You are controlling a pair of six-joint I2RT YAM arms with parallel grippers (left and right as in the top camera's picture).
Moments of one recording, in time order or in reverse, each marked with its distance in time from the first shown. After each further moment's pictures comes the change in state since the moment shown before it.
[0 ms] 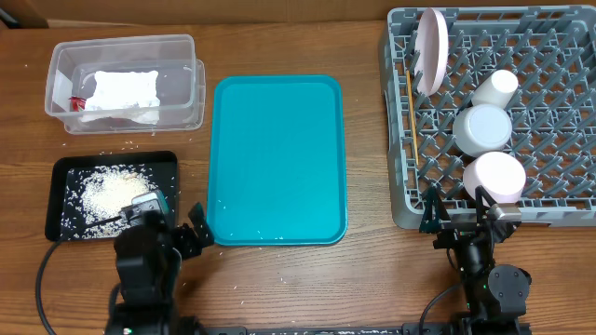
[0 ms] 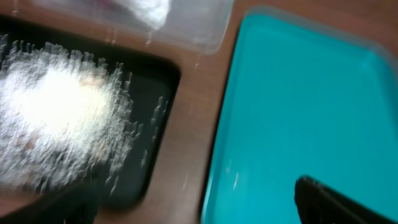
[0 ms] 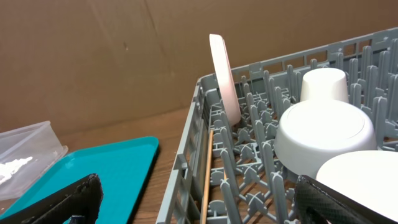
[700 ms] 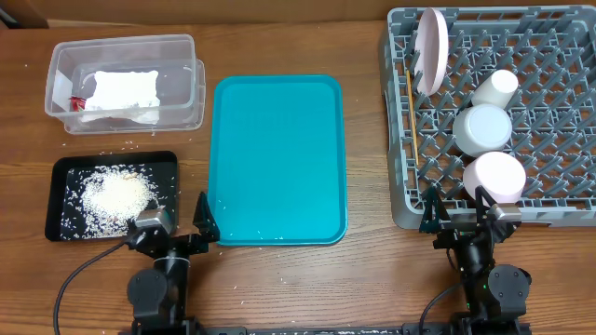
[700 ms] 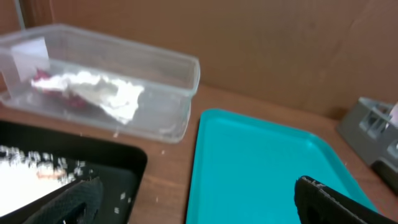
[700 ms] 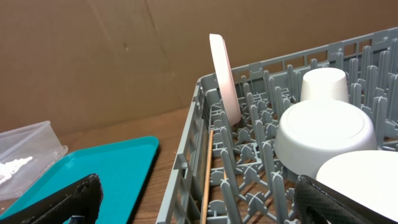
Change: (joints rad) left arm 0.000 -0.395 -0.357 0.432 0.050 -0.003; right arm 0.000 0.000 0.000 0.000 0.000 0.000
